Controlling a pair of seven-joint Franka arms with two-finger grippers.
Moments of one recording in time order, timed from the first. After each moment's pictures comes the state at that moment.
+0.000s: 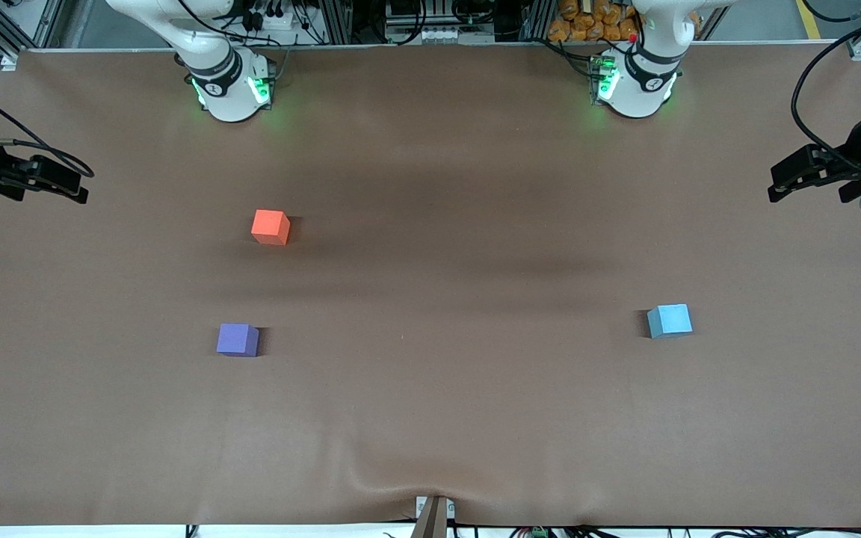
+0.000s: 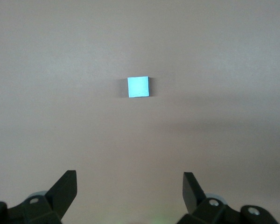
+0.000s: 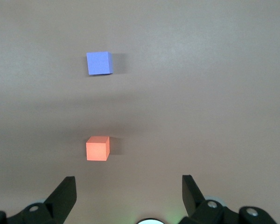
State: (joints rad) left arm 0.16 0.04 -0.23 -1.47 0.01 1.49 -0.06; right arm -0.04 0.02 0.03 -1.54 0.02 1.45 0.05
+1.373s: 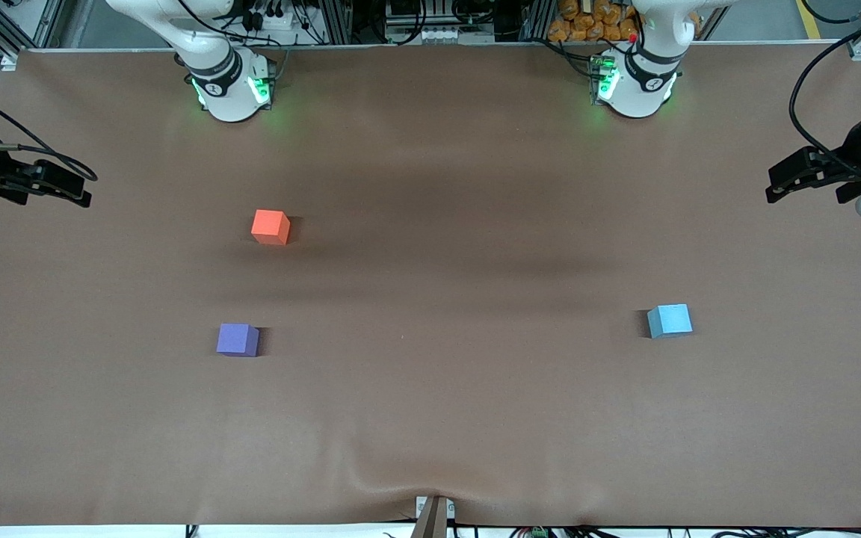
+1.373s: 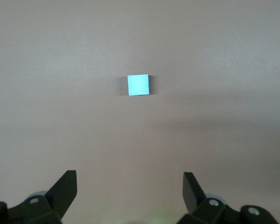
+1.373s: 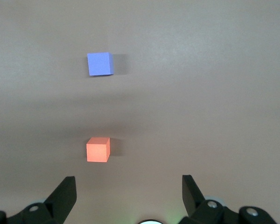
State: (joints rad) left arm 0.16 0.04 -0.23 -1.48 0.01 1.49 -0.06; right arm -0.04 0.03 0.03 -1.53 0.02 1.46 0.05
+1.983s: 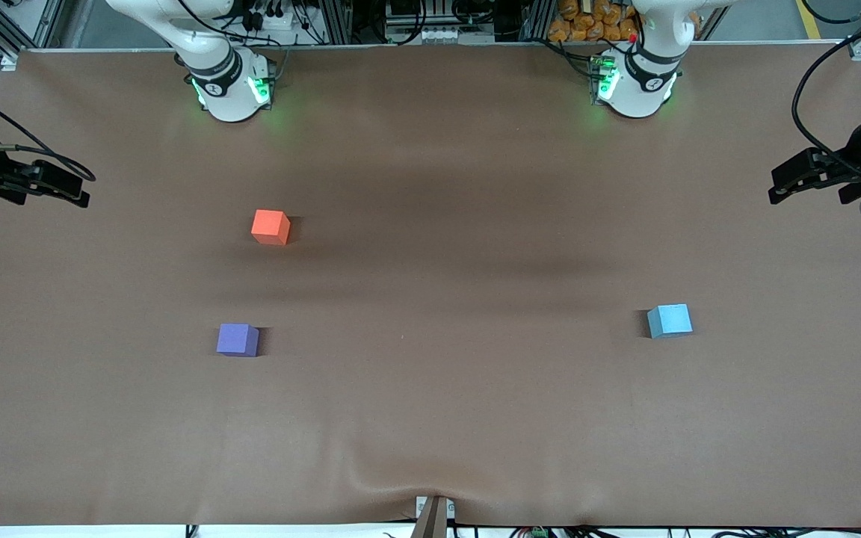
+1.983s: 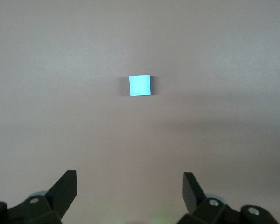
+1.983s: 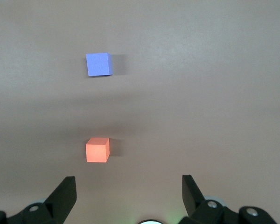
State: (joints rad) left arm 0.16 0.04 -0.22 -1.48 0.01 1.49 -0.06; right arm -0.04 0.03 0.03 -1.53 0.02 1.46 0.05
